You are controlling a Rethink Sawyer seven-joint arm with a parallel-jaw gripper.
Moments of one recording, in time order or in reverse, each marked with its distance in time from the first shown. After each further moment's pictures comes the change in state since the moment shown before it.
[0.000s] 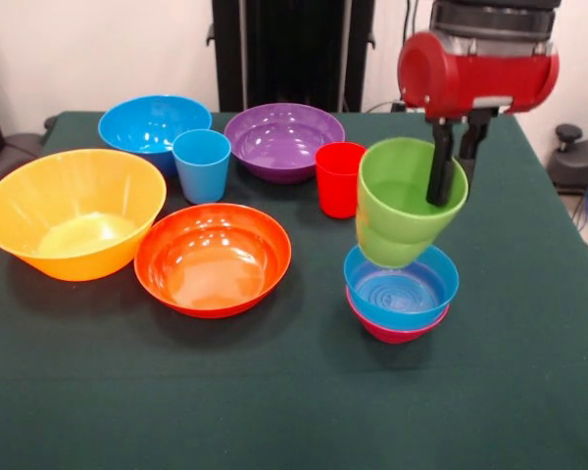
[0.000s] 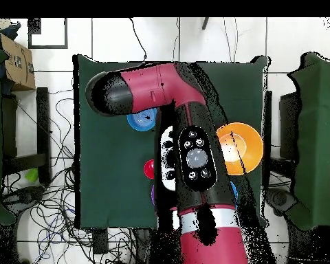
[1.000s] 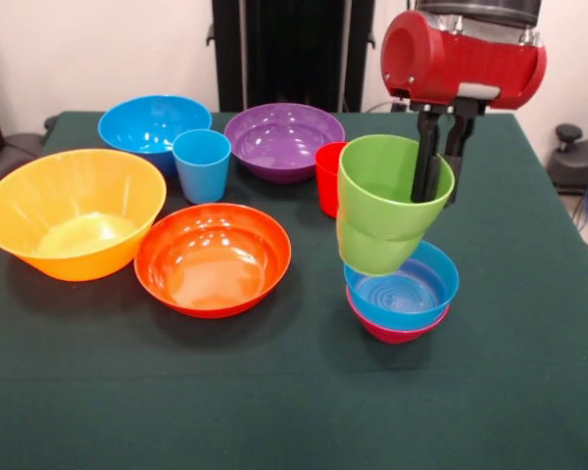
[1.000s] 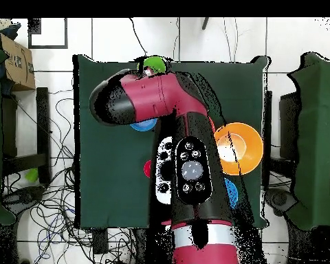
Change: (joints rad) arm 0.042 -0.018 -0.100 0.046 -0.002 -0.205 0.027
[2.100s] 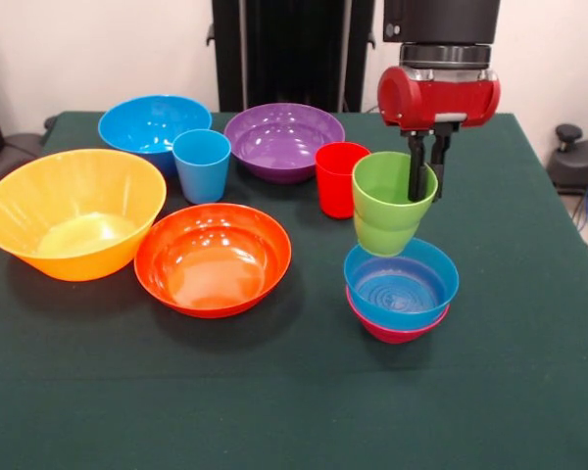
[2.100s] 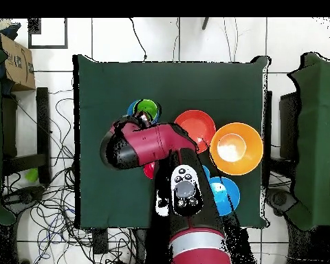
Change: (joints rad) arm 0.002 -0.011 -0.029 0.341 0.004 -0.299 0.058
